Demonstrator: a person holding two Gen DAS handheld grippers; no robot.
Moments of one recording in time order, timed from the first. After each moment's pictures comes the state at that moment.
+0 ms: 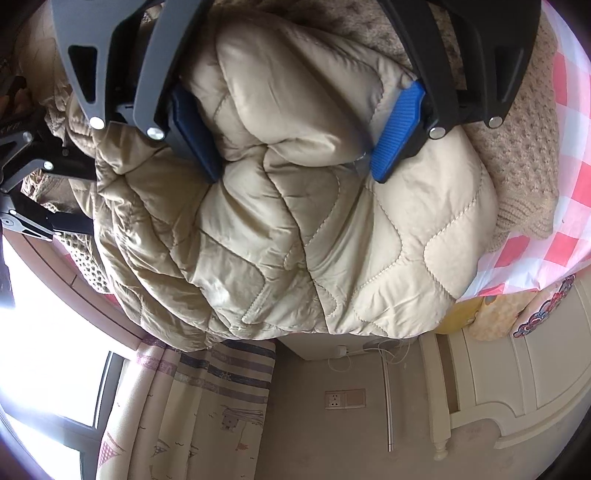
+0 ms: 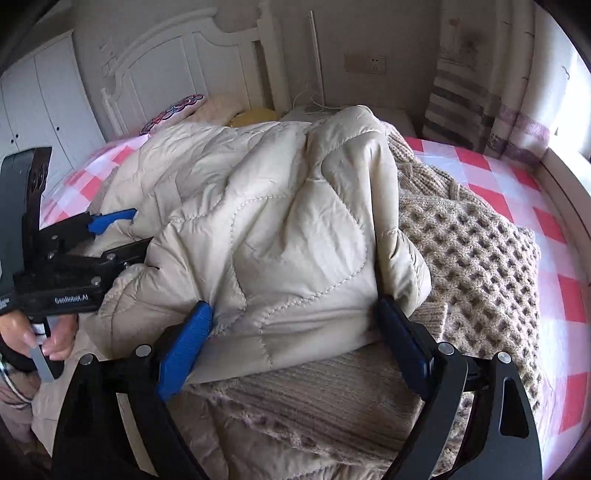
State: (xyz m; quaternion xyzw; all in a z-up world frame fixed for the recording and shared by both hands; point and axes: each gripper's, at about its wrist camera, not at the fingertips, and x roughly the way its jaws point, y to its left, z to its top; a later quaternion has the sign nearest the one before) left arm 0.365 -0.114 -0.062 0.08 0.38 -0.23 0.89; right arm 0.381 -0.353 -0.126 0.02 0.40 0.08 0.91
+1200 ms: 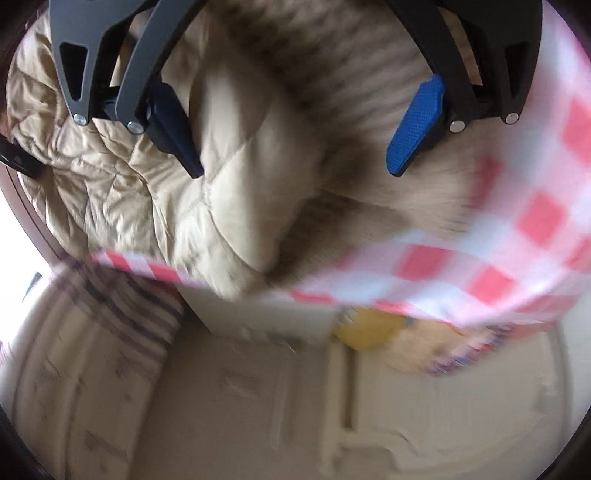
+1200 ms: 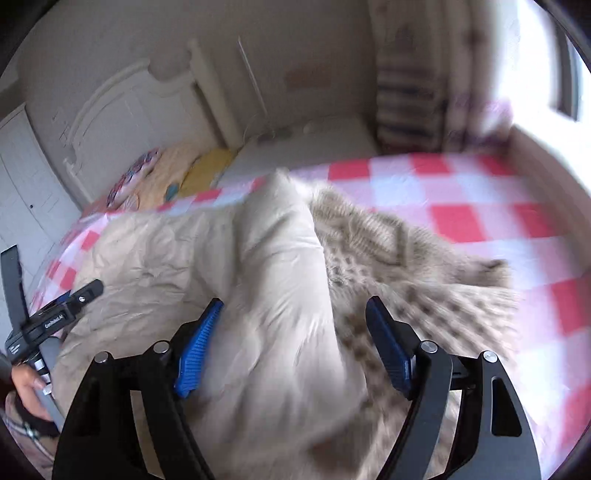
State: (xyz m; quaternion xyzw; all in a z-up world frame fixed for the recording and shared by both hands) left arm 0.417 -0.032 -0.037 -0.02 0.35 -0.06 0.93; right arm 0.413 -0.398 -0.085 0.12 0.35 0.02 0.93
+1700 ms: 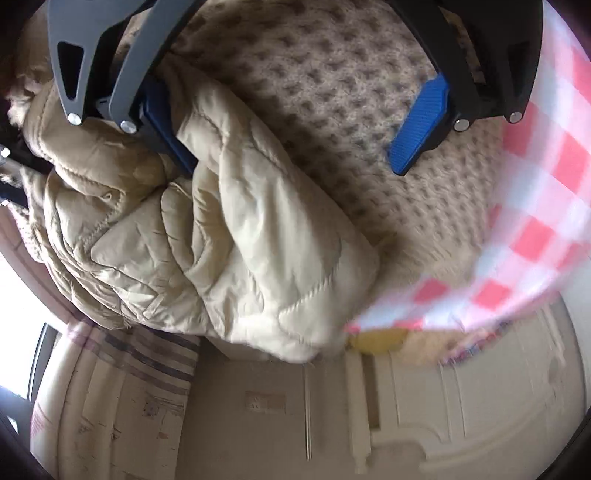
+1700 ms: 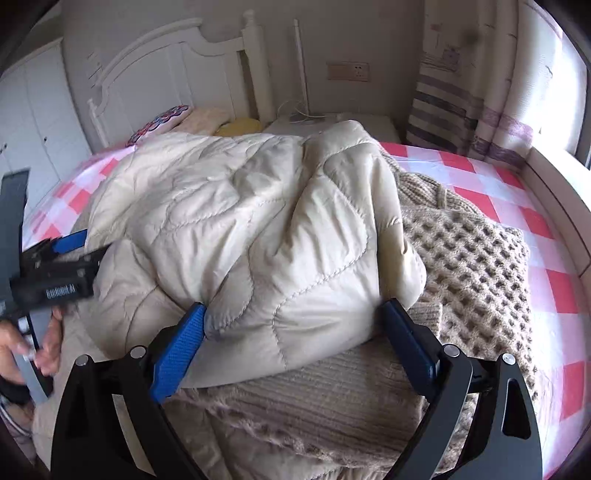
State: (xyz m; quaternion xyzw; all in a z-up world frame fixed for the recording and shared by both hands) left arm 0.386 -0.075 -0.064 0.04 0.40 -0.10 0.91; right arm 0.376 -0.353 -0.121 0.03 0.38 0.05 0.92
